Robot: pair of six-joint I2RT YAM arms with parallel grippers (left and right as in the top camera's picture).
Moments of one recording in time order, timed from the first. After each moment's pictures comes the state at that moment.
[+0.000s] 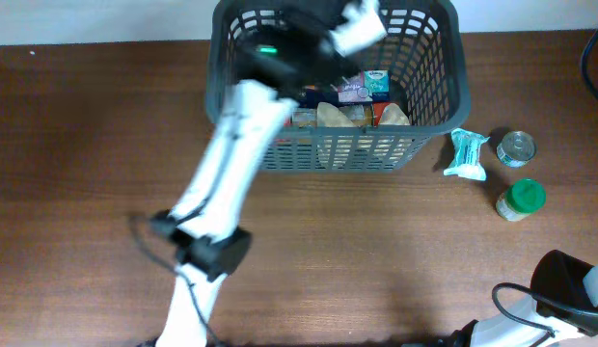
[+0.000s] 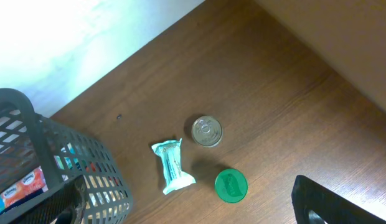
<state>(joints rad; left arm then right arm) -0.55 2.28 2.82 -1.25 -0.17 0.62 -0.47 1.84 2.70 -1.69 -0.02 0.24</state>
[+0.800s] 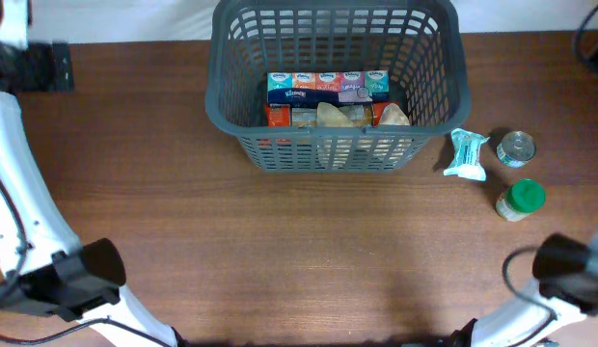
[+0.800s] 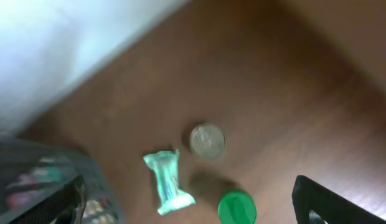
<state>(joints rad) 0.38 1.97 2.41 -1.32 -0.07 0.31 -0.47 1.95 2.47 -1.49 -0.03 0.24</state>
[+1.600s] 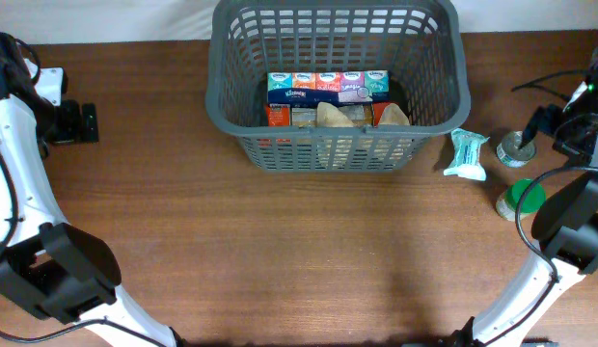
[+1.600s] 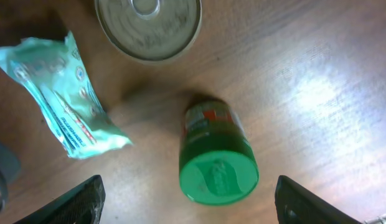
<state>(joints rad) 0.43 1.97 2.04 -1.32 -0.06 0.29 -0.47 2.22 2.19 -1.63 0.00 0.17</state>
